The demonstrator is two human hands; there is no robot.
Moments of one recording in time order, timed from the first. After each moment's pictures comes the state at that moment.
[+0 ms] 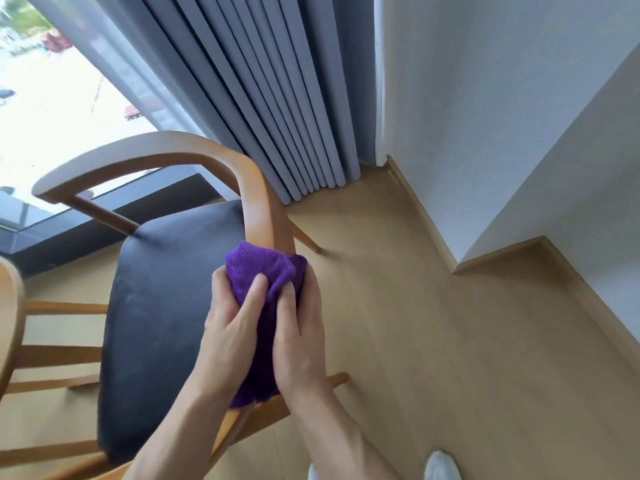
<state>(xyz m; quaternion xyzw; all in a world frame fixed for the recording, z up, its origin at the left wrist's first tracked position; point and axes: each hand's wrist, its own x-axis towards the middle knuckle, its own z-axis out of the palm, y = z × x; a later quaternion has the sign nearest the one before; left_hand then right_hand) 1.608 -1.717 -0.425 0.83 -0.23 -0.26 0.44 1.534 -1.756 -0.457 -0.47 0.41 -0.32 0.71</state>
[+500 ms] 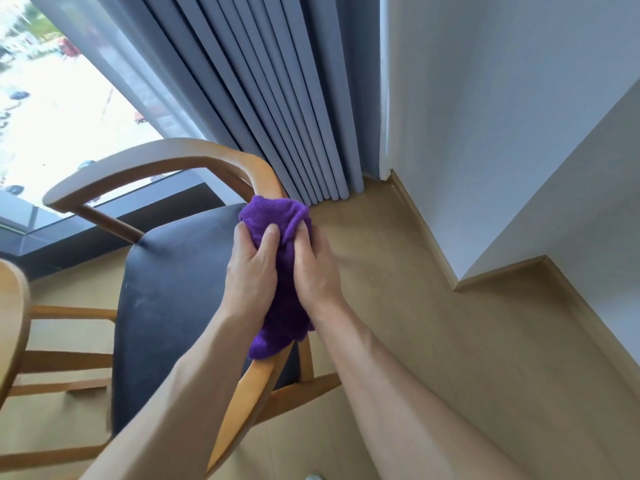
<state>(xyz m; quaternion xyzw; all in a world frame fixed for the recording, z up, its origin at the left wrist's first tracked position) 1.628 -1.804 -0.420 0.83 -0.19 -0.23 0.46 1.567 -1.854 -0.453 -0.52 0.43 -0.29 0.68</state>
